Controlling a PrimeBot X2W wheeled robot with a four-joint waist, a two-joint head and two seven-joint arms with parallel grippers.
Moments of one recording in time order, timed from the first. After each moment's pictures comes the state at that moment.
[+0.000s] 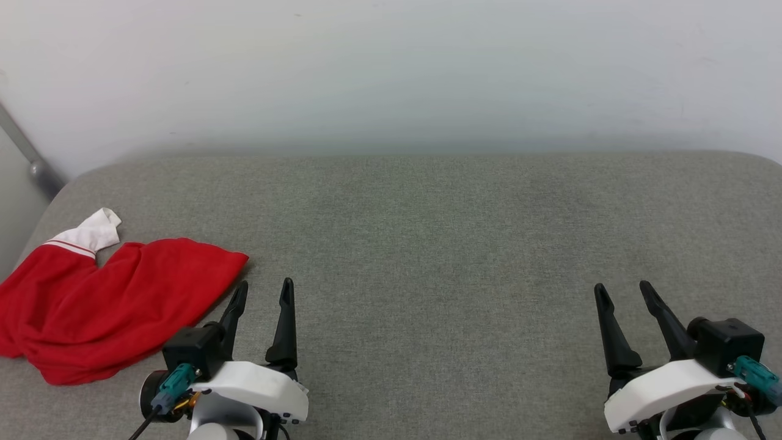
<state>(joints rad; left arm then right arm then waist) -0.09 0.08 -0.14 0.18 -0.34 -0.01 -0.19 -0.01 -0.06 -0.01 0.07 0.20 0.13 -0.04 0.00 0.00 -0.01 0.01</state>
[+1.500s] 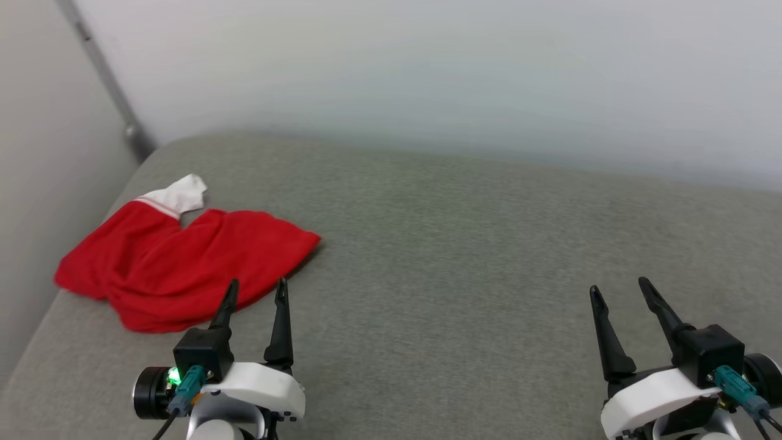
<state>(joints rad) -0.11 0.05 -0.10 0.26 -0.17 0.01 -0.26 0.01 -0.05 0.00 0.04 0.00 0.13 -0.09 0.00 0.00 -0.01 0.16</state>
